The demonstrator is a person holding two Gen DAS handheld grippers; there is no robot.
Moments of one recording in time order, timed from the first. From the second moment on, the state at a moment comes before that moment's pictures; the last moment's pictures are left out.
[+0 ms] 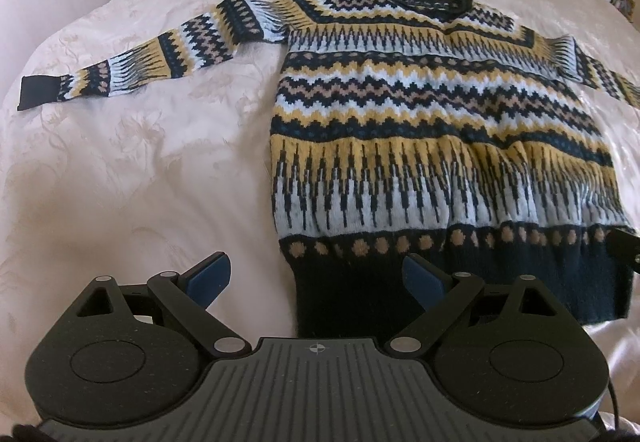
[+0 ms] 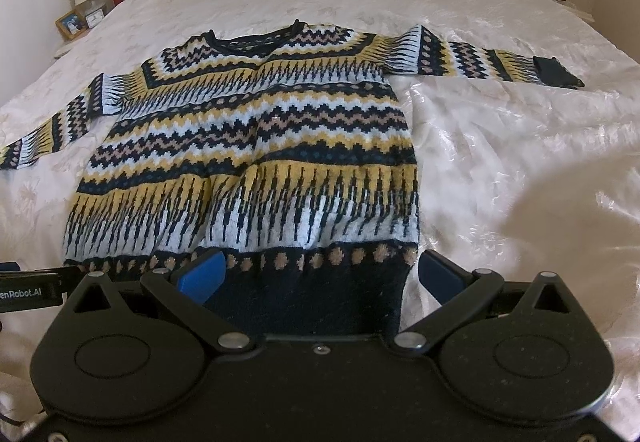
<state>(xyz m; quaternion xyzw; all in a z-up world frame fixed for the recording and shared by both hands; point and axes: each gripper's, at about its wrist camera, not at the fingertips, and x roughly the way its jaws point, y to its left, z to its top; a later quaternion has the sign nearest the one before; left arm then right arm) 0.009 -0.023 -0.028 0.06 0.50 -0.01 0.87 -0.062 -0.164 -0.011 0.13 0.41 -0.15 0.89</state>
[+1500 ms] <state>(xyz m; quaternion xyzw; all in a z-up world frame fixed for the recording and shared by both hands) 0.054 -0.029 -0.026 0.04 0.49 -0.03 0.87 -0.029 -0.191 -0.025 0.12 0.42 -0.13 0.89</state>
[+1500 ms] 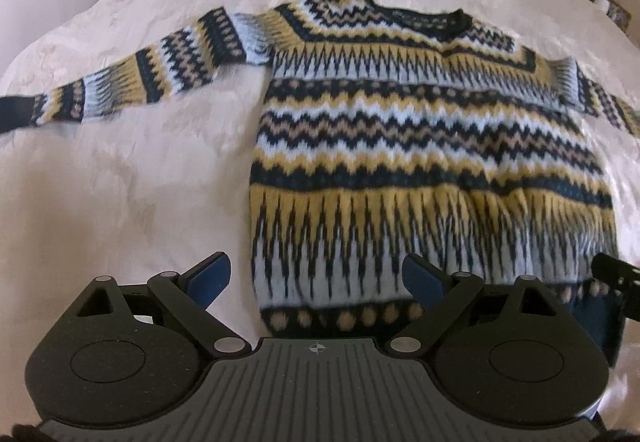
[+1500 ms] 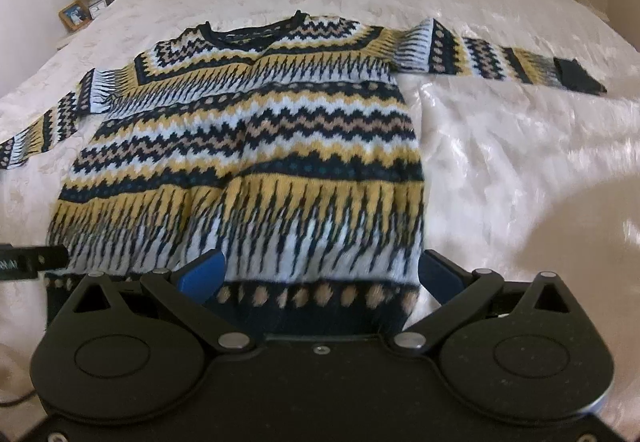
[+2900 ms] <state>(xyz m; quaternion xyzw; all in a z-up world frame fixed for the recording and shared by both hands) 0.176 -0.086 -0.047 0.08 0.46 -0.05 0.88 0.096 -0.535 -0.059 0.14 0.34 -0.38 0.85</state>
